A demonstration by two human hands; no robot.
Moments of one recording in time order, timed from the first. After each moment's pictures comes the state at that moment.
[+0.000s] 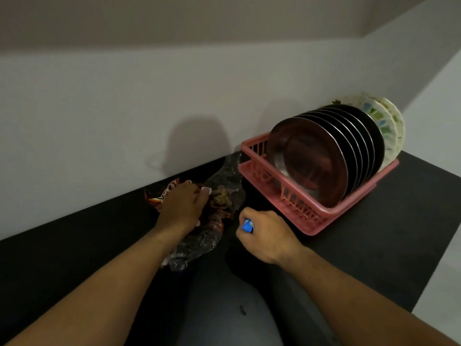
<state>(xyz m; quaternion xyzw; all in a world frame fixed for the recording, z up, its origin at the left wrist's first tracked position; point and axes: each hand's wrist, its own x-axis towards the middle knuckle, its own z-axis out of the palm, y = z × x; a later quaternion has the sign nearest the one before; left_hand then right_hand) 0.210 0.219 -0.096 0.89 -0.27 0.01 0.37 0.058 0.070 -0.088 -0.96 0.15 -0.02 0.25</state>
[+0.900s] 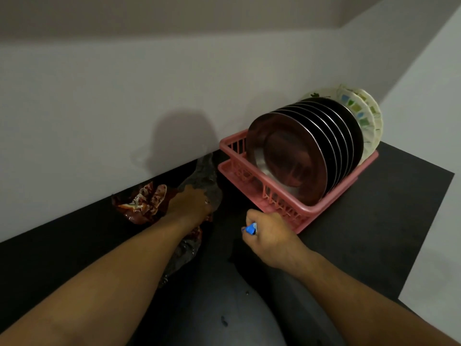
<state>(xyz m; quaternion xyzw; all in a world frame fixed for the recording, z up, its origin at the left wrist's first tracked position) 0.228 0.139 -0.117 0.93 -0.31 -0.15 0.10 0.038 0.033 -0.095 -0.92 0.22 -0.04 0.32</state>
